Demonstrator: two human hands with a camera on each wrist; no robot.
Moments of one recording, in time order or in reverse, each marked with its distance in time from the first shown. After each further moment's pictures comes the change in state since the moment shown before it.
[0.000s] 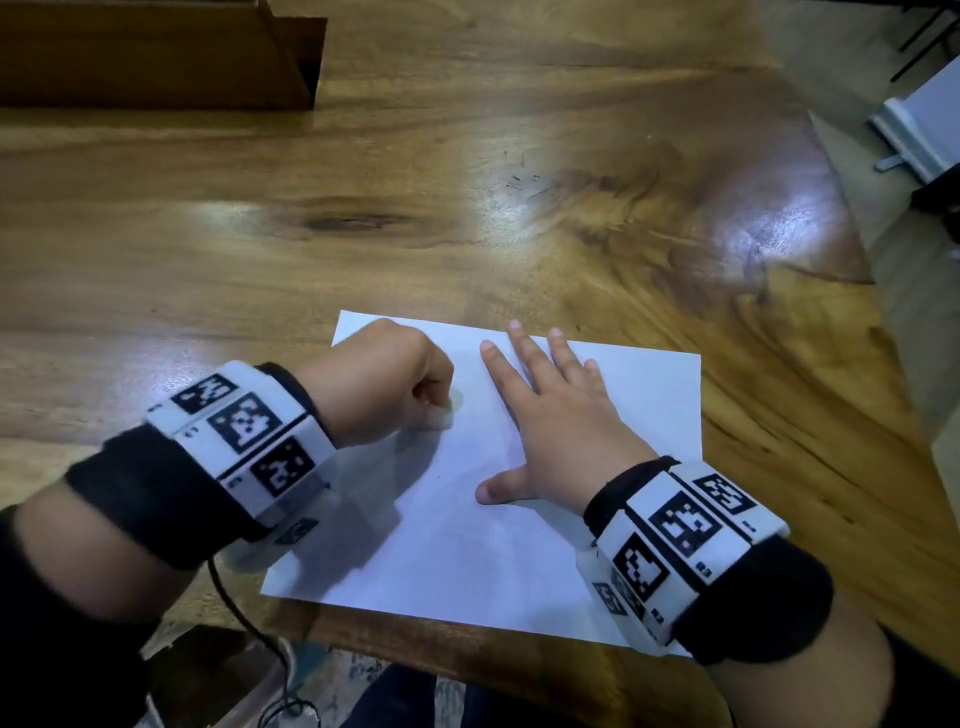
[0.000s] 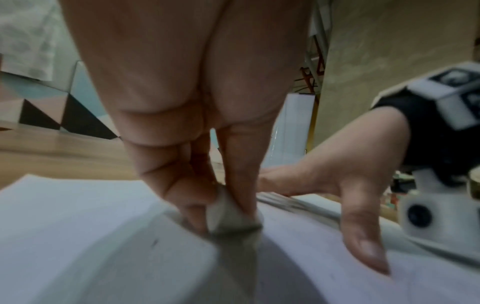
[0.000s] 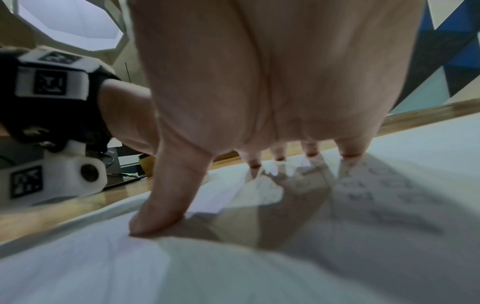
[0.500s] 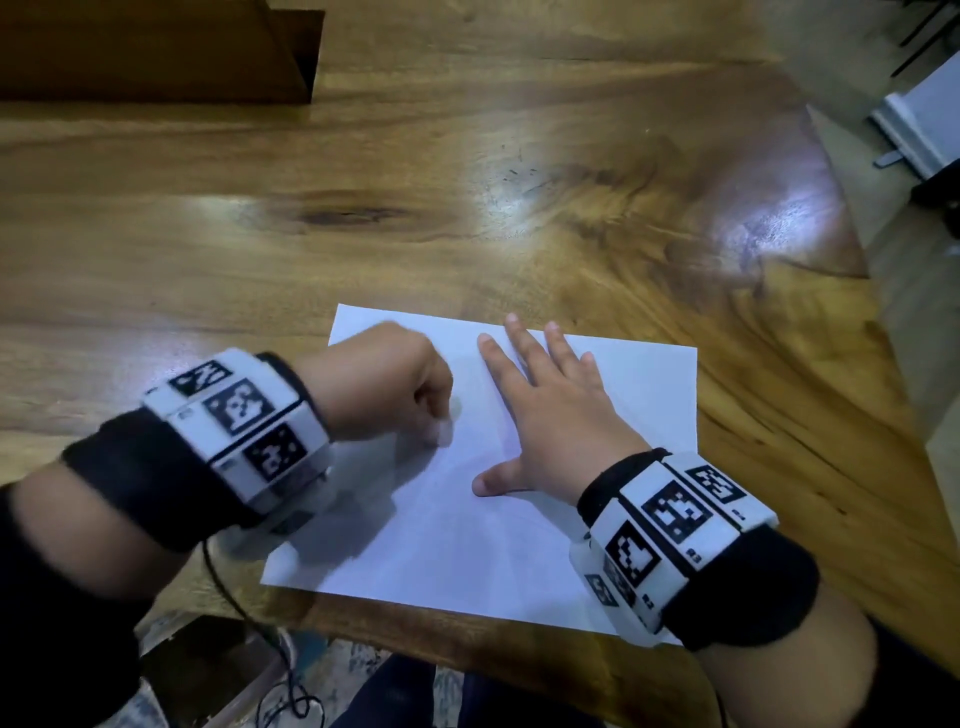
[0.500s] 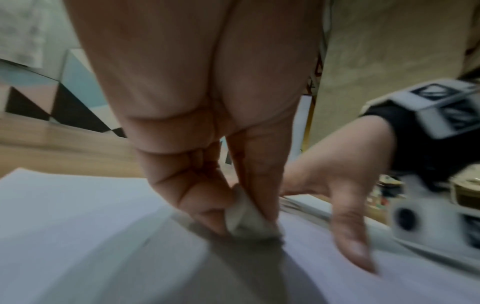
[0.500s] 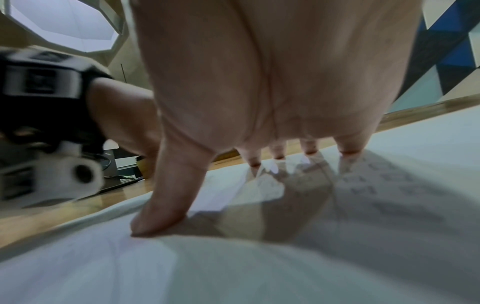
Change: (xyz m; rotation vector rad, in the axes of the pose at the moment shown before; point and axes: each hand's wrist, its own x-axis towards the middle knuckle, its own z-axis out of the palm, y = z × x) left_hand -0.002 0.003 -0.001 0.010 -0.050 0.043; right_hand -0.001 0.000 -0.001 0.010 0.004 -0.004
